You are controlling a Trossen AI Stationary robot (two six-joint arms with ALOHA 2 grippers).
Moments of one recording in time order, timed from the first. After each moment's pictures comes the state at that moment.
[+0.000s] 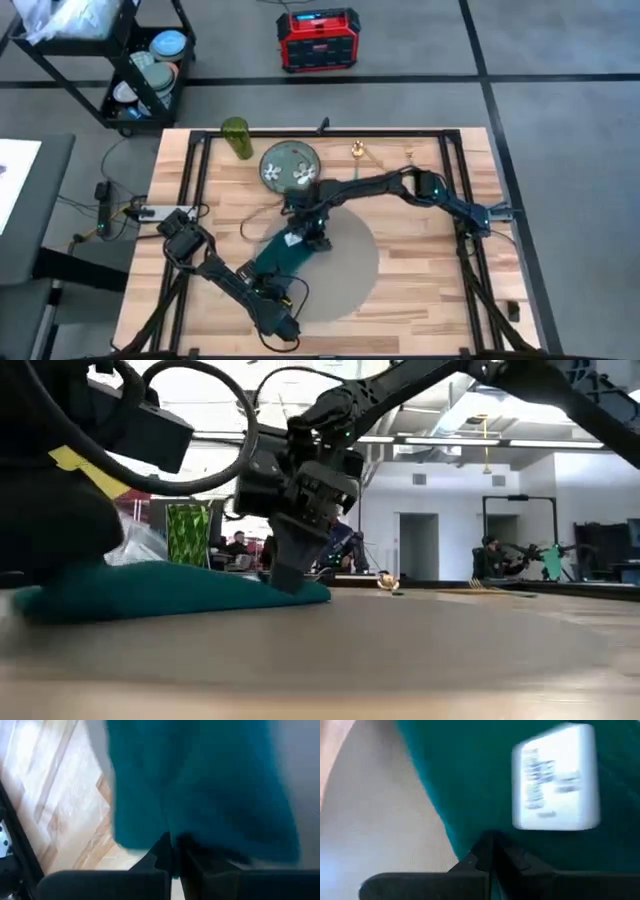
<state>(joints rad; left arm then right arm) -0.67 2.23 1.64 -1.48 -0.33 -1.44 -0.12 2.39 1.87 -0.76 -0.49 -0.33</state>
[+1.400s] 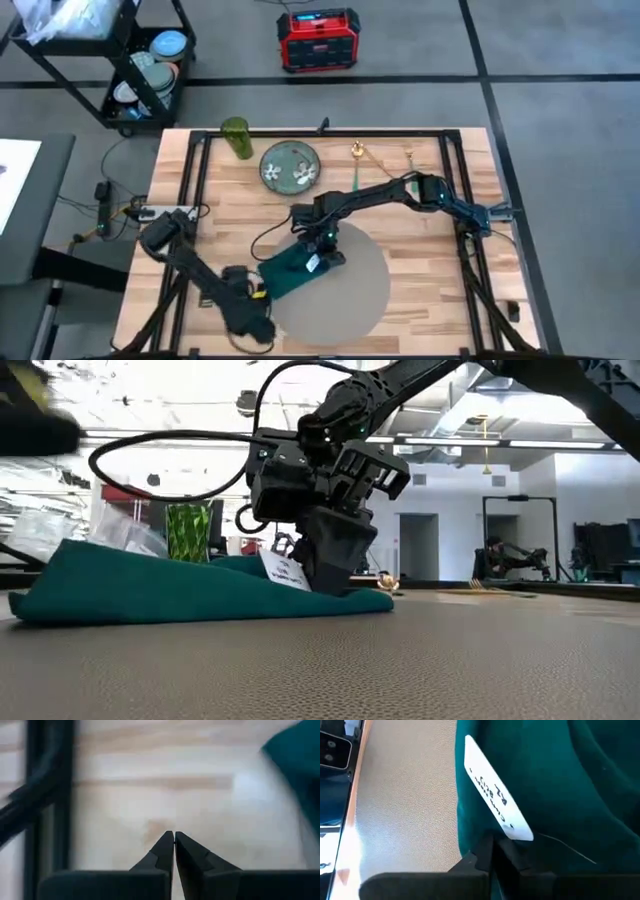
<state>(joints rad) -0.75 2.03 1.58 -1.57 0.00 -2.33 -0.02 2.38 1.74 -0.84 -0.63 -0.34</state>
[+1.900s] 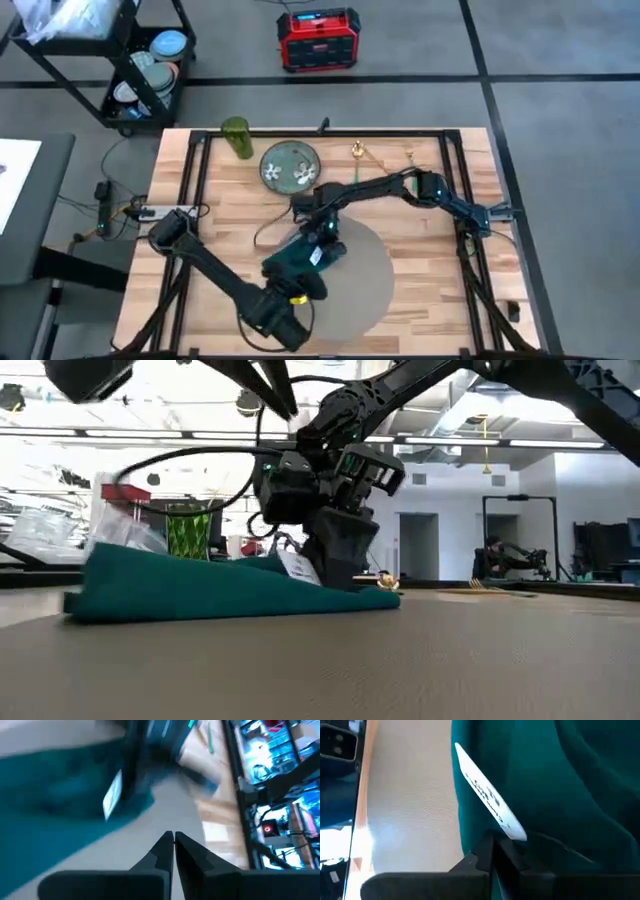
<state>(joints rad) -0.66 2.08 1.71 -1.05 -0.95 -2.39 -0.11 2.33 1.81 -0.94 -0.69 -0.37</state>
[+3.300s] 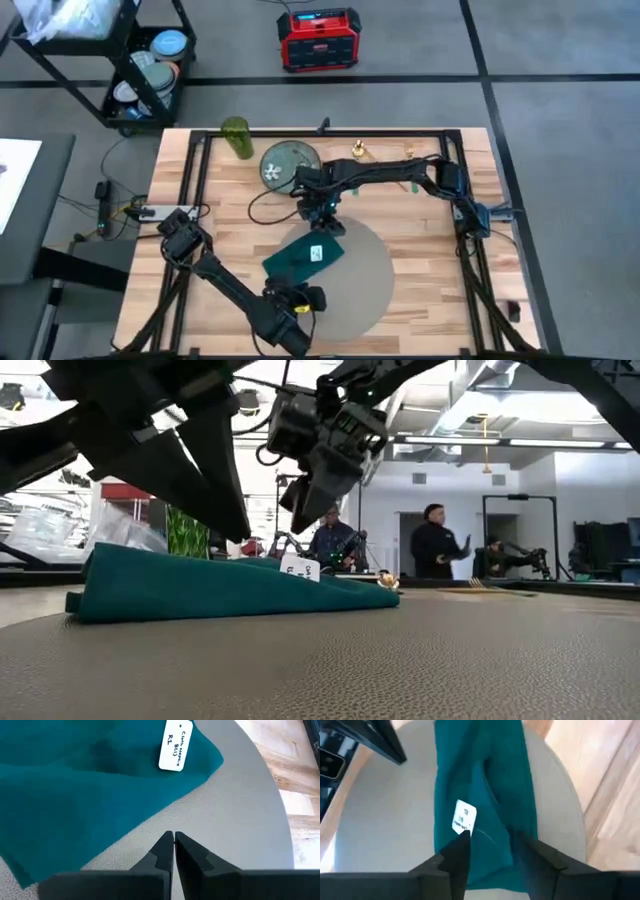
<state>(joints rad) -0.69 2.21 1.71 -1.08 -0.79 -2.37 -0.15 2.18 1.80 -0.85 -0.55 -0.47</state>
